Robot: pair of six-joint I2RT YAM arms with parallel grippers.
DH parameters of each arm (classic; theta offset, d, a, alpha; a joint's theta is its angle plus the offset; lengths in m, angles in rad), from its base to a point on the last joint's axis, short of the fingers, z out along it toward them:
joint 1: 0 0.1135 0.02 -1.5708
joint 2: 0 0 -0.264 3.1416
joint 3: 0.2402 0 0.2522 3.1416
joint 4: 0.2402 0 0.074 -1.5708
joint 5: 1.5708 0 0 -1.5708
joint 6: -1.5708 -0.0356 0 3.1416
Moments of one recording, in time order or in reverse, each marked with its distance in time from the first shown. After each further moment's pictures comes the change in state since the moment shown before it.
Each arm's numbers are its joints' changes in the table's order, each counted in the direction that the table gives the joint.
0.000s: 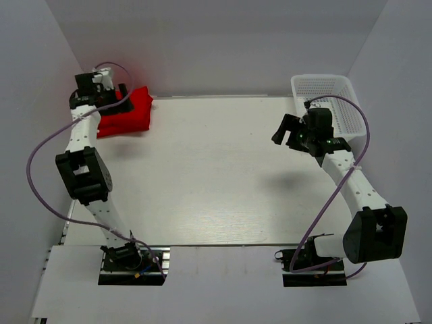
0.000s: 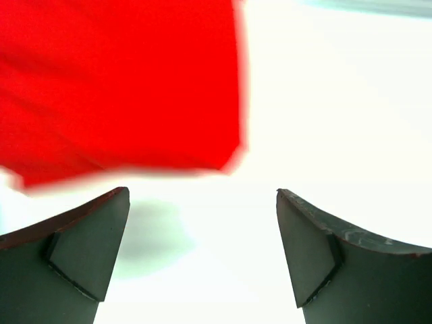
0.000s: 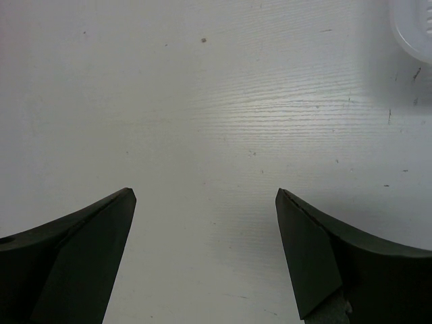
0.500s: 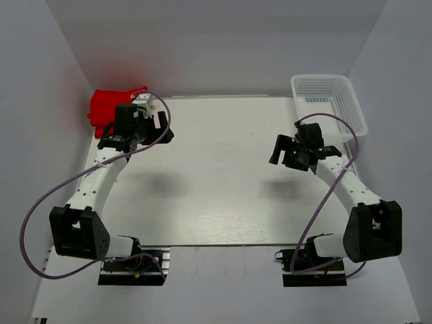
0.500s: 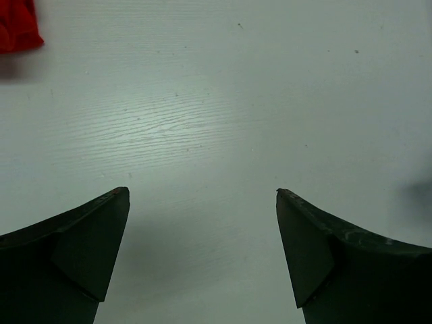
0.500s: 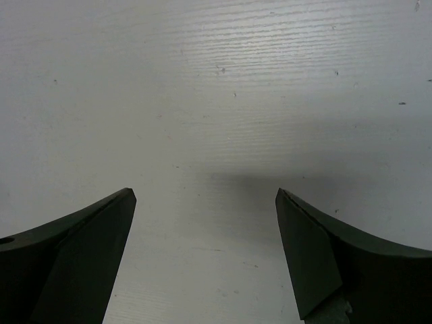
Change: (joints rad) left arm -0.413 -0.698 -0.792 -0.175 -0.132 0.249; right arm 0.041 0.017 -0.129 0.096 0.034 0.024
